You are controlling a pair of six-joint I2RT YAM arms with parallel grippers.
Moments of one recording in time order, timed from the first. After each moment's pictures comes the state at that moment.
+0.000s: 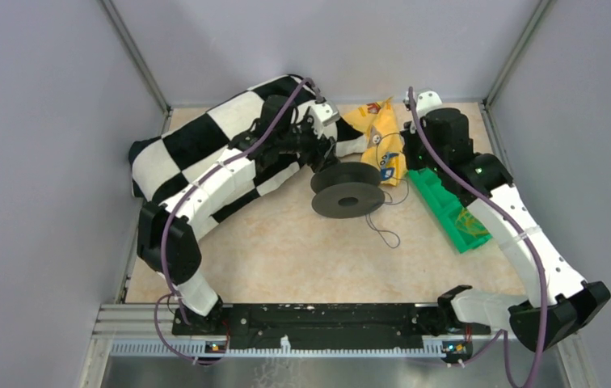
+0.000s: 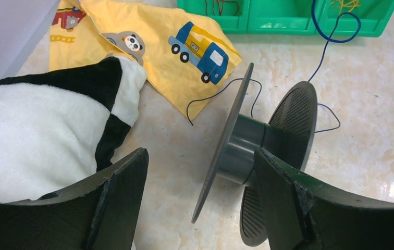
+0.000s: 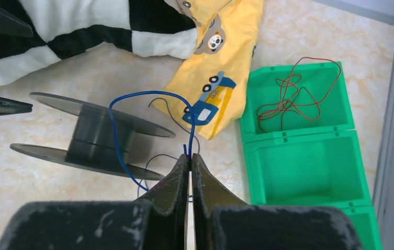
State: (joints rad) left arm -0.55 1.65 1.49 -0.32 0.55 0.27; right arm 0.45 1.18 1.36 -0.70 0.17 0.04
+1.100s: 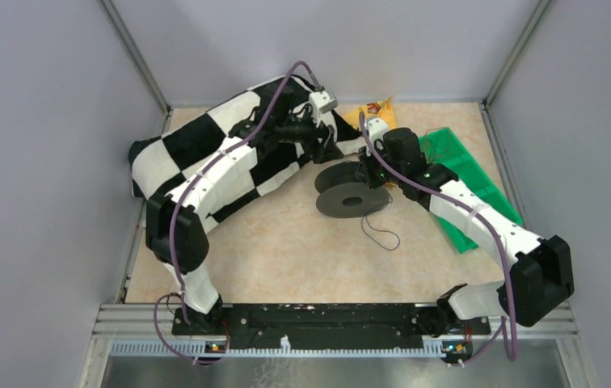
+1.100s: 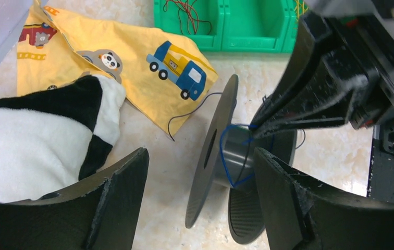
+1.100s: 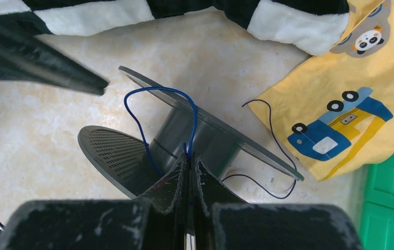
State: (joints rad) left arm -0.50 1.74 1.61 -0.36 0.72 0.21; right arm 0.55 1.34 1.11 -0.36 -0.10 0.04
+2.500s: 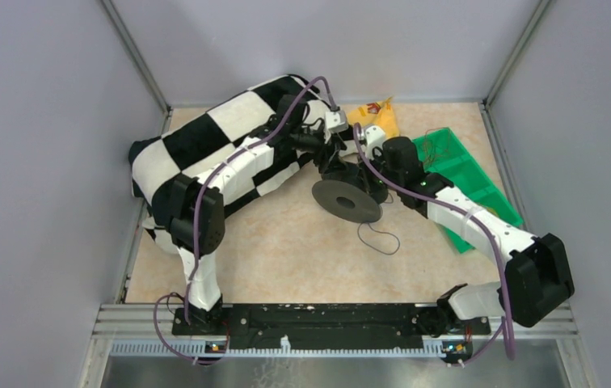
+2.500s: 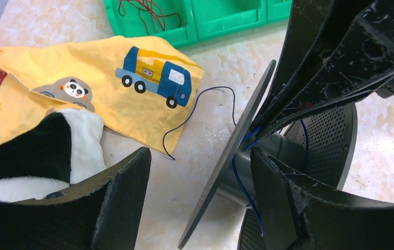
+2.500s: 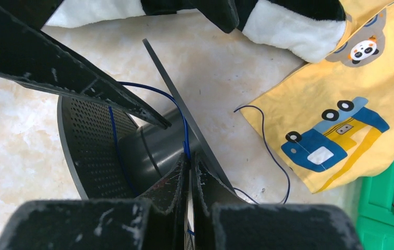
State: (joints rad) left arm -0.51 1.91 1.61 -0.26 0.91 0.45; right arm 0.55 1.34 0.99 -0.20 -0.10 -0.02
